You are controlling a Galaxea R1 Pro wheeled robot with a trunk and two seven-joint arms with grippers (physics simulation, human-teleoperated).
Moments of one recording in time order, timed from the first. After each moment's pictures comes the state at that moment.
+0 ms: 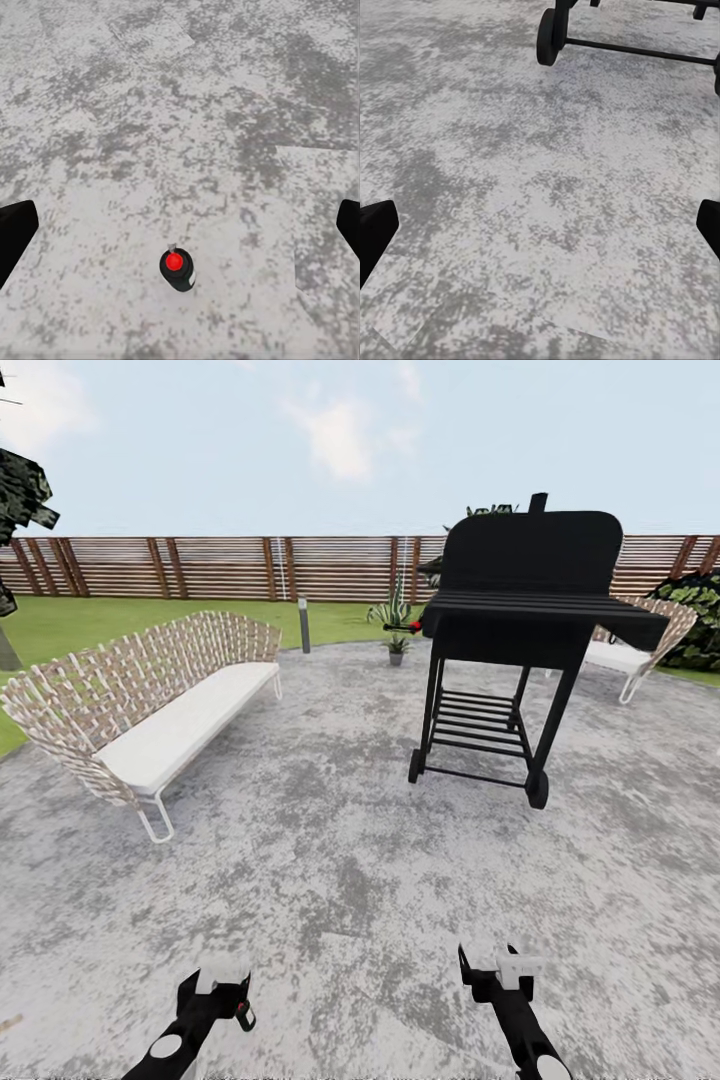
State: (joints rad) left arm -0.44 0.06 -0.01 -0.33 -0.02 -0.28 0.01; right arm -0.30 -0.02 0.00 -0.58 0.01 -0.47 0.00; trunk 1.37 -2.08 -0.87
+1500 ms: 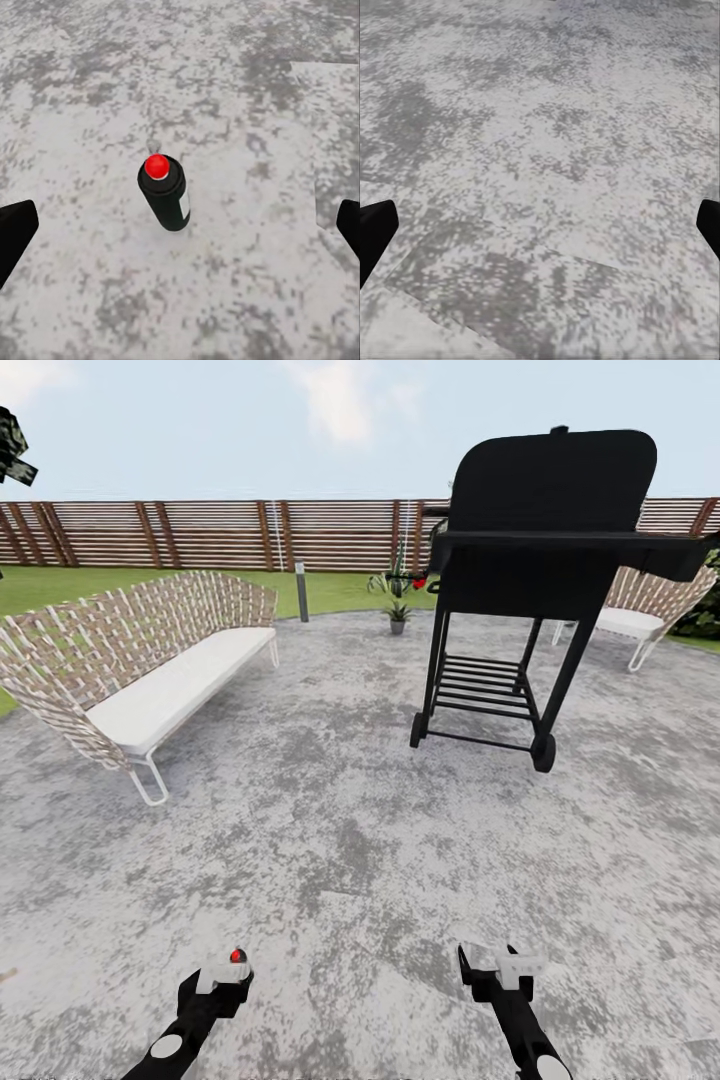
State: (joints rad) left arm -0.44 0.06 -0.01 -0.33 -0.02 -0.29 0.01; right arm -0.30 -0.02 0.00 -0.58 0.01 -0.47 0.00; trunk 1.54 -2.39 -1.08
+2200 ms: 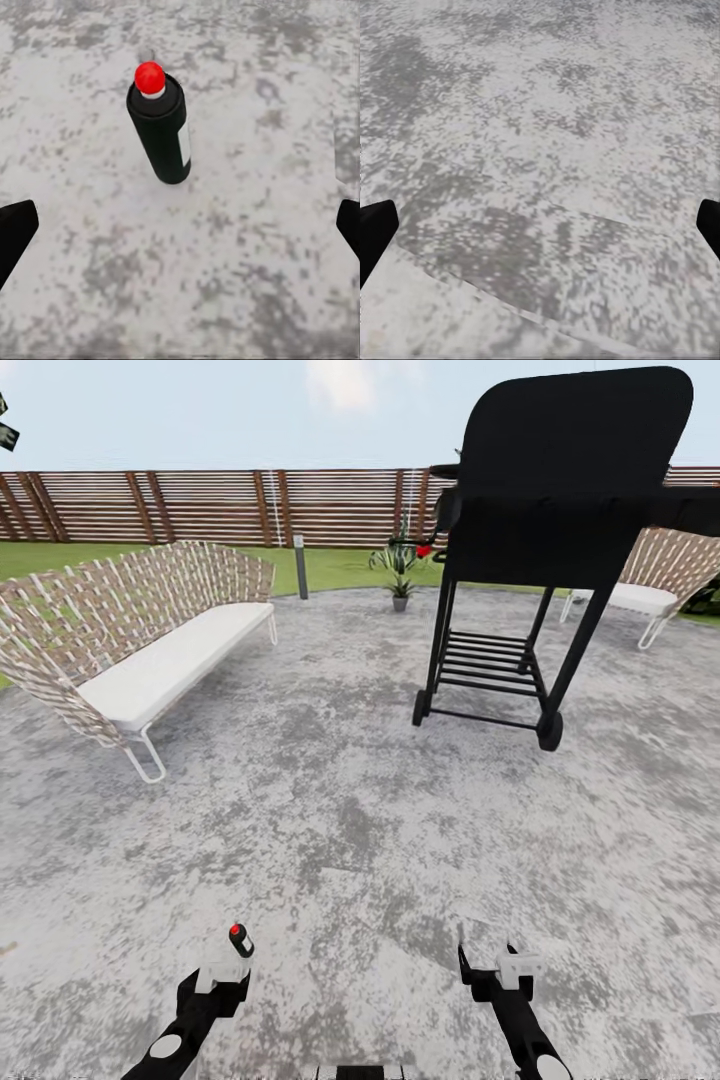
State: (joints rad) left arm -0.44 0.06 0.00 -0.33 -0.02 -0.29 0.01; right arm -0.30 -0.02 0.00 -0.58 0.01 -0.47 0.00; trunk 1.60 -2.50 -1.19
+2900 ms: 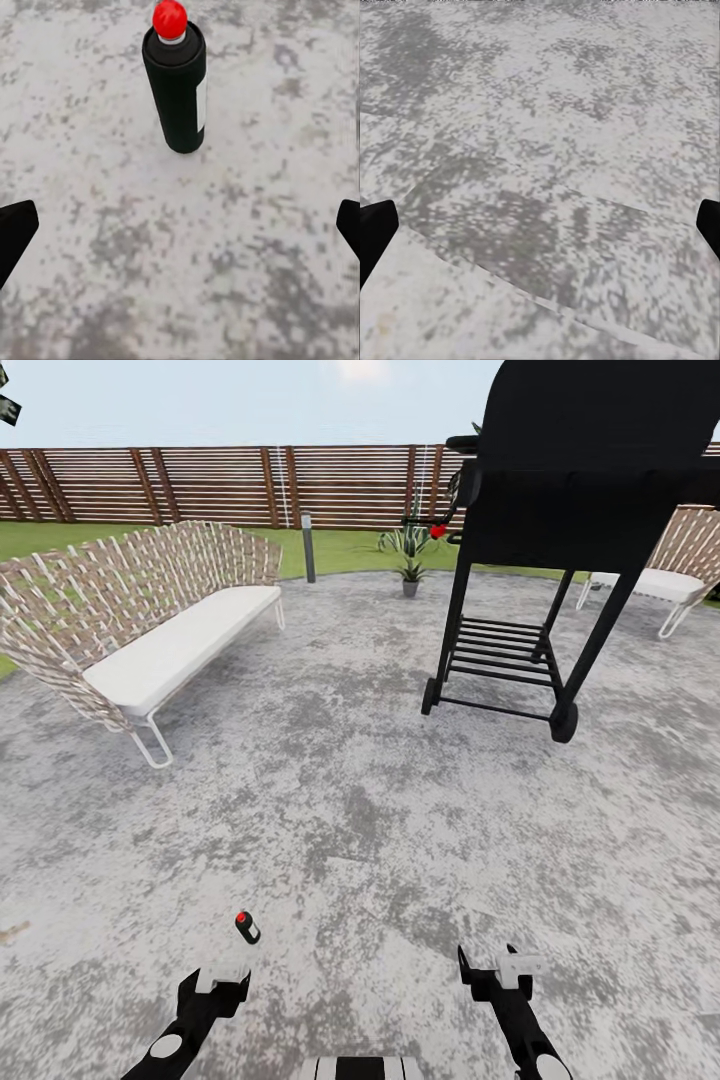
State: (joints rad) left arm -0.44 0.06 0.00 -0.33 -0.02 -0.29 0.01; right arm -0.30 -0.02 0.00 -0.59 0.01 -0.47 0.00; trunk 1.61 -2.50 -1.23
